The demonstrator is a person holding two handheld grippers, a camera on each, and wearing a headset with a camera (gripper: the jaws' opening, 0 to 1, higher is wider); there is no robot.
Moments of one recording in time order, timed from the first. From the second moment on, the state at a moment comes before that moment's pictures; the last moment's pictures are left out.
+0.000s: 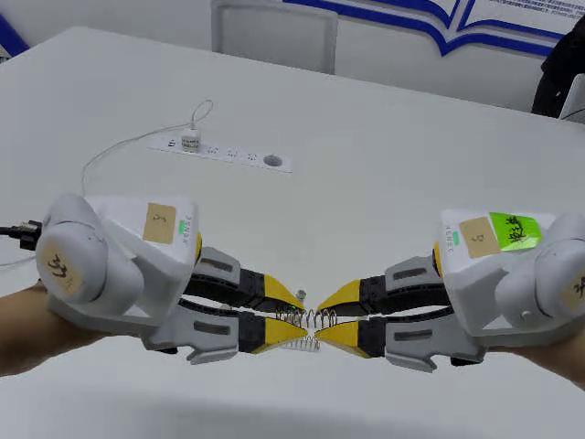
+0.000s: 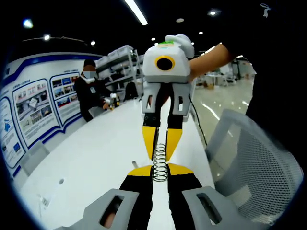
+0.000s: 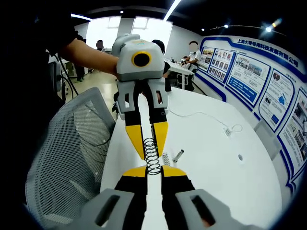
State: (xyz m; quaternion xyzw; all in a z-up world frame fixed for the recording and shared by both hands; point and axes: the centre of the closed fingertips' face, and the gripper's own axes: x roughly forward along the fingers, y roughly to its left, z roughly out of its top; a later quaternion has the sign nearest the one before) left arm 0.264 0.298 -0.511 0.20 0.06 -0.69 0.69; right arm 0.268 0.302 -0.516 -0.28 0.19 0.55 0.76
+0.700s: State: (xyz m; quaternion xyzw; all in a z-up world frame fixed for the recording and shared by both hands) left arm 0.259 0.296 -0.512 0.21 0.05 -0.69 0.69; right arm 0.257 0.321 -0.487 -0.21 0.17 0.59 0.76
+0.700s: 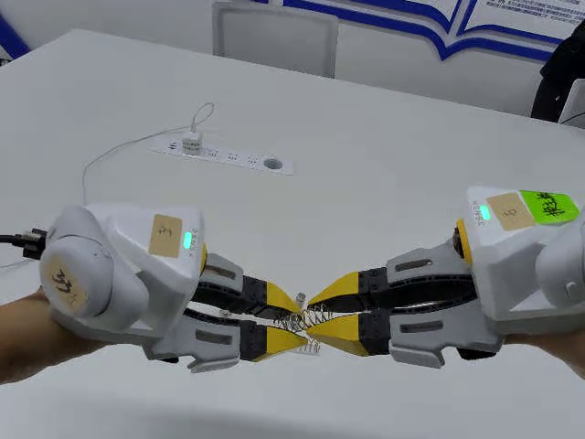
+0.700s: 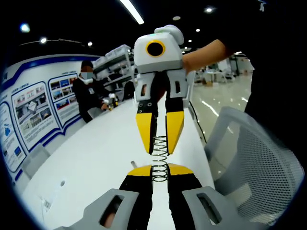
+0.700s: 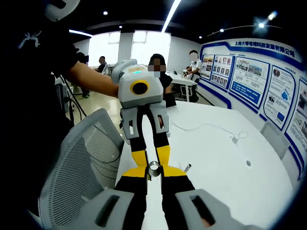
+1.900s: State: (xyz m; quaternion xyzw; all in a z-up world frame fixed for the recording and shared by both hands) left arm 0.265 0.300 -0.501 0.14 0.08 -0.68 0.72; right arm 0.266 0.333 -0.465 -0.14 0.15 0.57 0.80
